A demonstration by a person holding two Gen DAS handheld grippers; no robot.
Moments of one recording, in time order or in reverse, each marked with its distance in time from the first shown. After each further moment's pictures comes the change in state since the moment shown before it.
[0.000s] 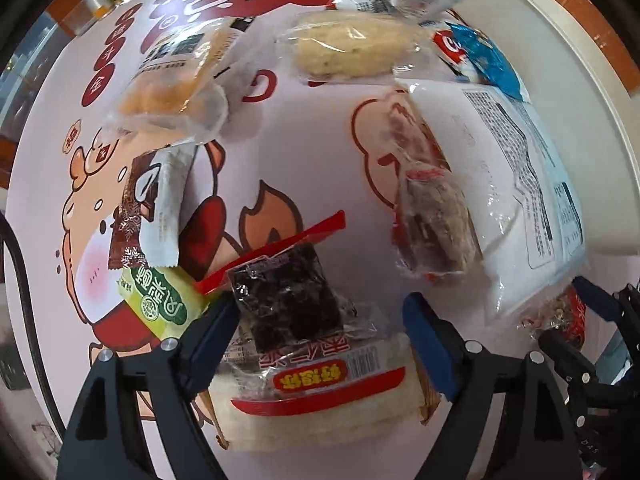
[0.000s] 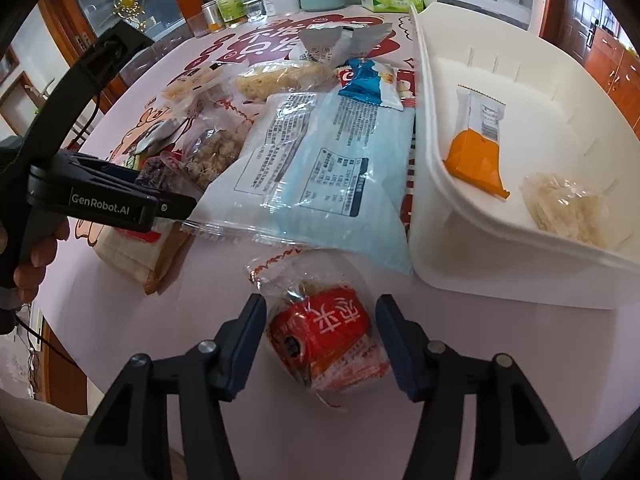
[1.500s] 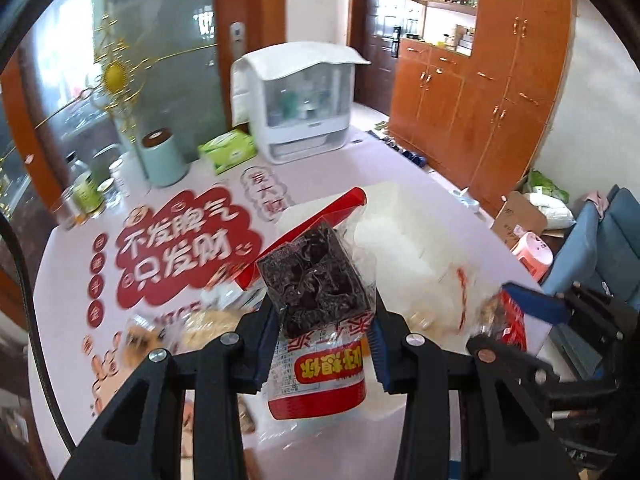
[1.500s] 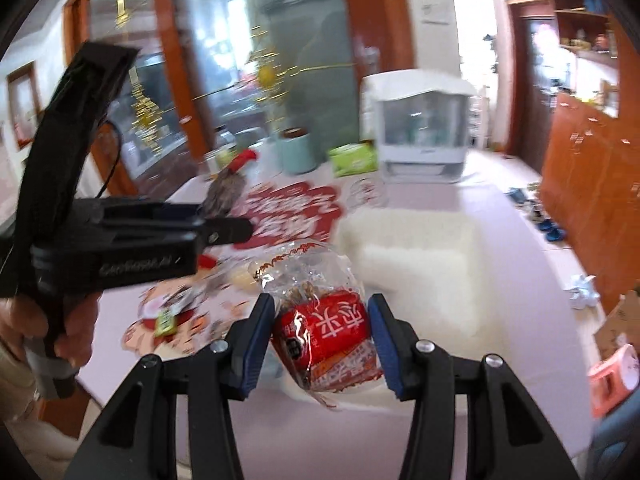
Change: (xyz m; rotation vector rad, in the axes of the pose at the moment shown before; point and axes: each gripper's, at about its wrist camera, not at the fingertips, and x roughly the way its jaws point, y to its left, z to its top) left arm -0.229 -0.135 0.052 0.199 -0.575 -0.133; right arm -0.198 -0.076 0.064 0.023 -0.440 -0.040
